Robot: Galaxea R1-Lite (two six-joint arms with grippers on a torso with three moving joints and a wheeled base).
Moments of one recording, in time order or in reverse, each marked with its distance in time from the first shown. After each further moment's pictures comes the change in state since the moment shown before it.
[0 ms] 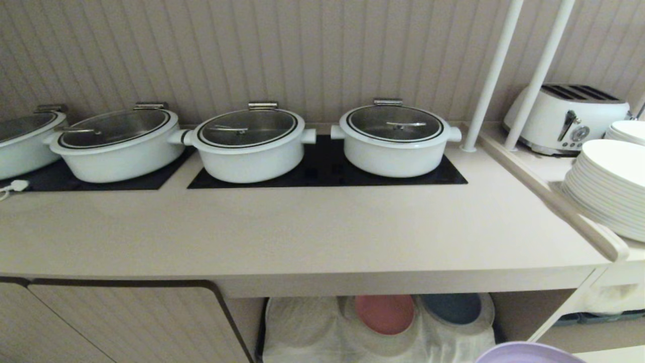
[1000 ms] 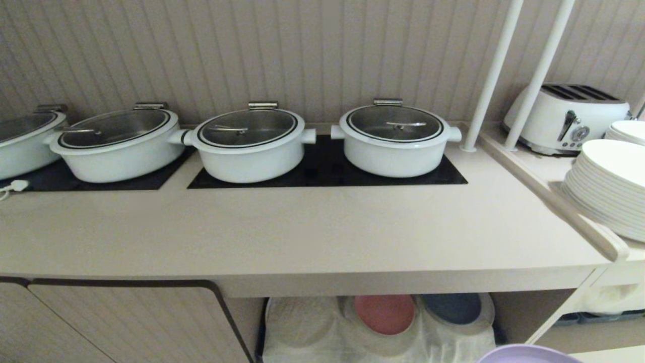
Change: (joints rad) left arm 0.000 0.000 0.000 0.001 0.000 0.000; right arm 0.000 0.000 0.000 0.013 0.000 0.000
